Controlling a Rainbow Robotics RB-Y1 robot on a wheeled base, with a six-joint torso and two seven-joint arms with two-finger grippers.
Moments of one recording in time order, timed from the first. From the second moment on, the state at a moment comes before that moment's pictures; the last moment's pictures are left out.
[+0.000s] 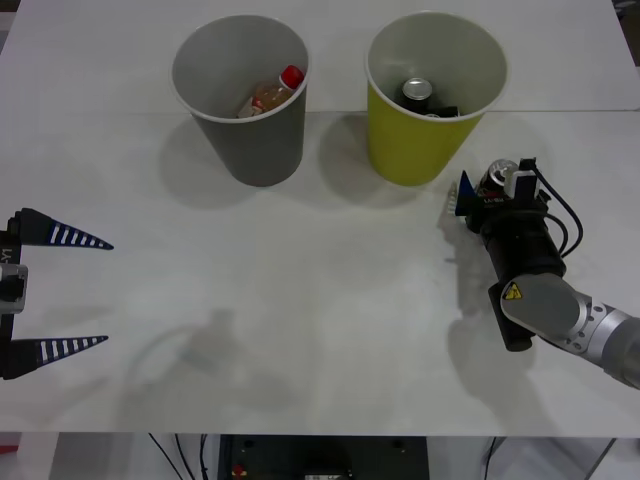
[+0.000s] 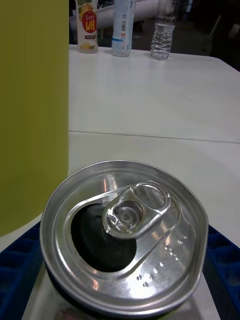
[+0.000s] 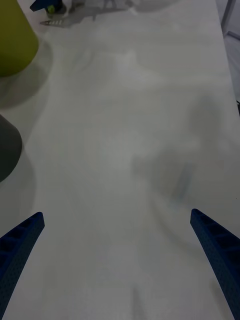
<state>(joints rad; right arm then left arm) -0.57 -0.67 1.00 -1.04 1.35 0.68 -0.85 0.26 1.13 0.26 -2.01 -1.31 -1.13 -0.09</state>
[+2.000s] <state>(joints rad) 0.14 -0.98 -0.48 -1.96 1.66 -1.17 -1.48 0.26 1.13 0.26 -2.01 -1.31 -1.13 -0.09</state>
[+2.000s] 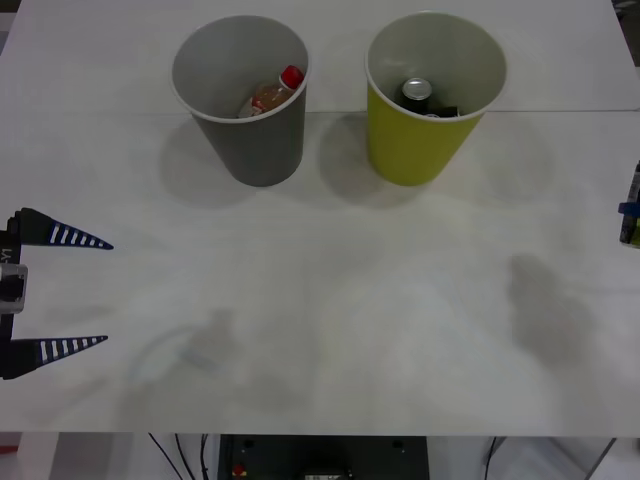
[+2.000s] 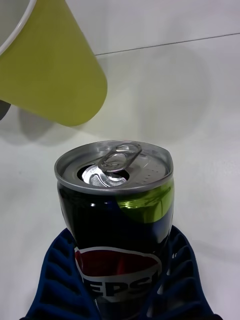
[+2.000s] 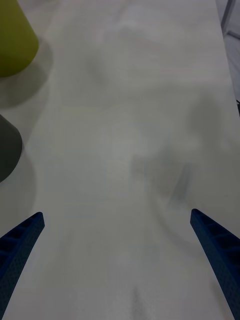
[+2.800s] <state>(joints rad) -0.65 -1.16 -0.12 -1.66 1.82 -1.50 -1.49 0.26 1.13 0.26 -2.01 -1.31 -1.13 -0.09</state>
